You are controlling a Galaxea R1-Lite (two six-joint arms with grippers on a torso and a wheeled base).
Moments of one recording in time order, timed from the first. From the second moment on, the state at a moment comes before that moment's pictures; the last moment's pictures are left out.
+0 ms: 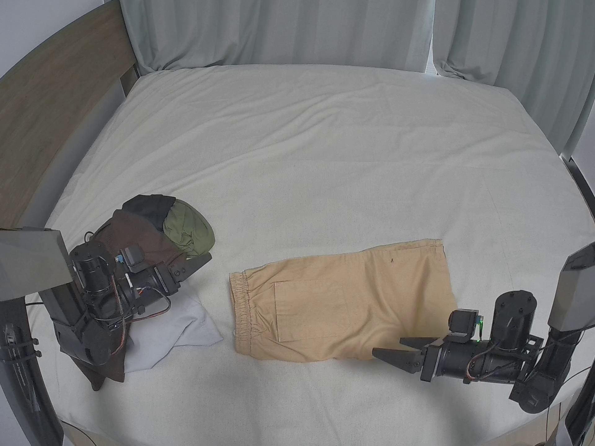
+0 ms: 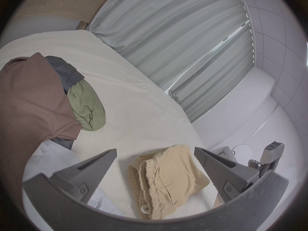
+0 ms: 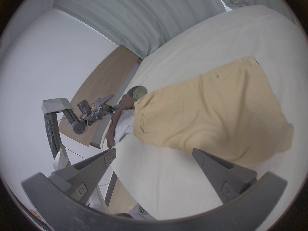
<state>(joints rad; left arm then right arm) -0.07 2.19 -0.50 -1.55 -0.60 -0.56 0.51 2.04 -0.10 -1.54 0.37 0.48</state>
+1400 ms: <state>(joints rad) -0.19 2.35 -0.47 -1.55 -0.60 -0.51 0.20 1.89 -0.30 -1.54 0.65 0.45</state>
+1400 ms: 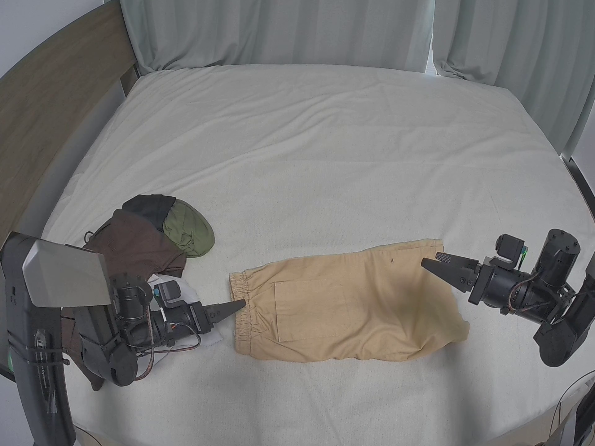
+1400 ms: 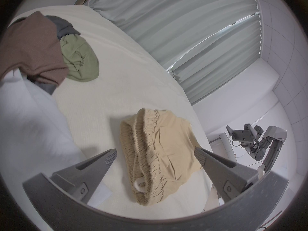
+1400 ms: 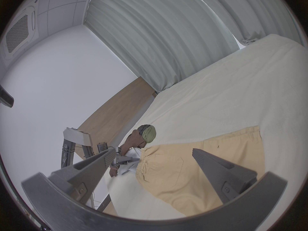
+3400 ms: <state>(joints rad) -0.29 2.55 -0.69 -1.55 -0.56 -0.66 0.17 1.87 -0.29 -1.54 0.65 0.45</state>
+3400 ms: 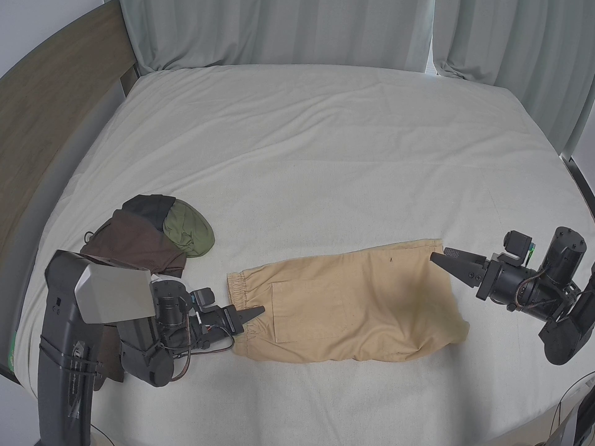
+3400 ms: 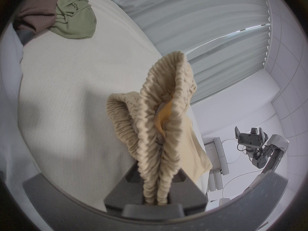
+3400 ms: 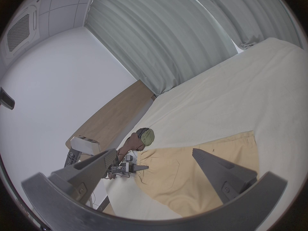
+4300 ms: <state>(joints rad) -0.15 2.33 -0.49 -1.55 -0.70 -0.60 0.24 1.93 -0.26 -1.54 0.65 0.41</state>
